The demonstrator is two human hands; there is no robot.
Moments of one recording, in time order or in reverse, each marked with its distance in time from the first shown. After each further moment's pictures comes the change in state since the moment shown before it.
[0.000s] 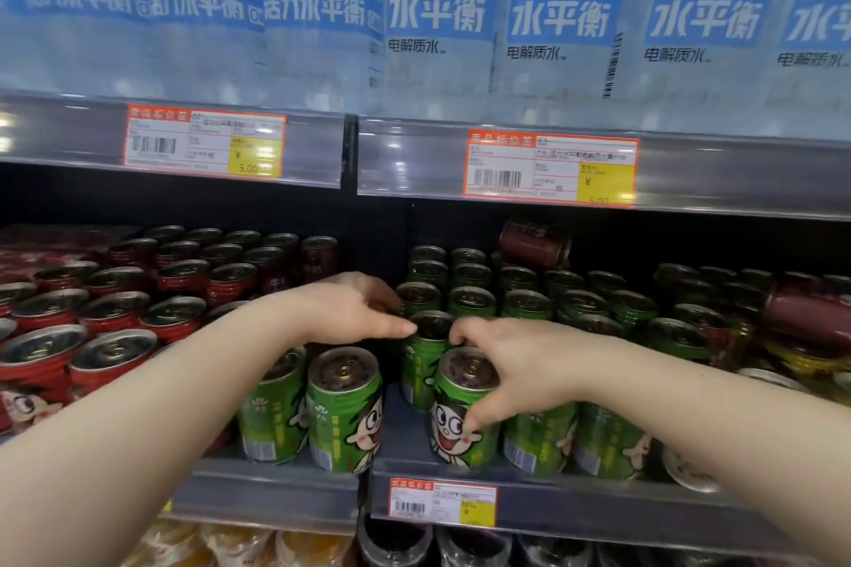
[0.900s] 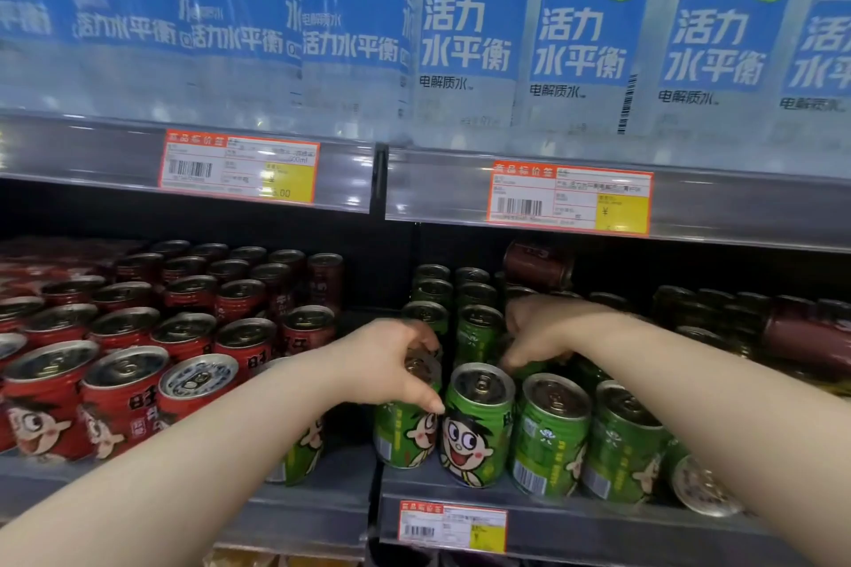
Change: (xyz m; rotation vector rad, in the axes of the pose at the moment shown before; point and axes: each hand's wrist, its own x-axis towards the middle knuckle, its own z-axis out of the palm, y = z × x) left_hand -0.006 0.006 0.029 -0.017 -0.018 0.165; right_hand 0.038 0.025 -0.030 -0.004 -0.031 0.392
